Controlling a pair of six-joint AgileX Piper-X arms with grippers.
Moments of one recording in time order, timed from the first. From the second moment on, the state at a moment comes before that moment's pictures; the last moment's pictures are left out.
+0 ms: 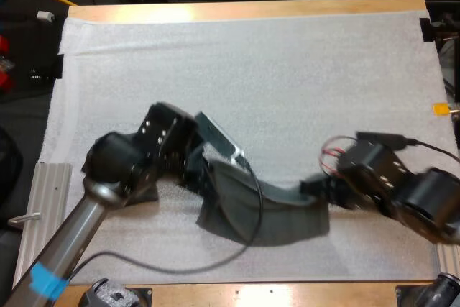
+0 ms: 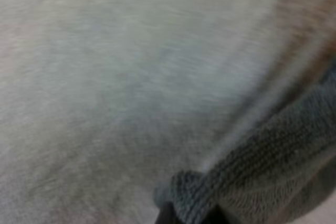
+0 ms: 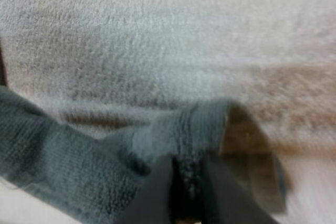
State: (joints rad) left arm -0.52 1.19 -1.21 1.25 0.14 -1.56; right arm 0.78 1.09 -1.06 1.08 0.06 -1.06
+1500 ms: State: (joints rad) left arm -0.26 1.68 -1.24 0.62 0.22 -1.54; right arm 0.45 1.54 -1.06 0.18 0.23 -1.31
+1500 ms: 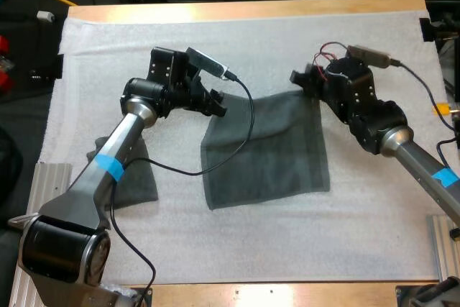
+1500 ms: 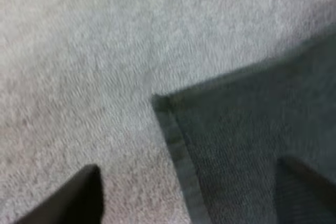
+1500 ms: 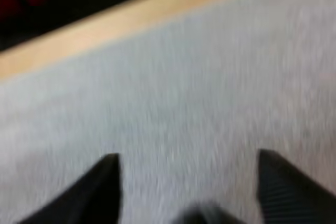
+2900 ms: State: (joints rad) left arm -0.26 0.81 -1.34 1.37 0.33 -1.65; right arm 0.45 0.76 -1.13 1.22 0.05 -1.48
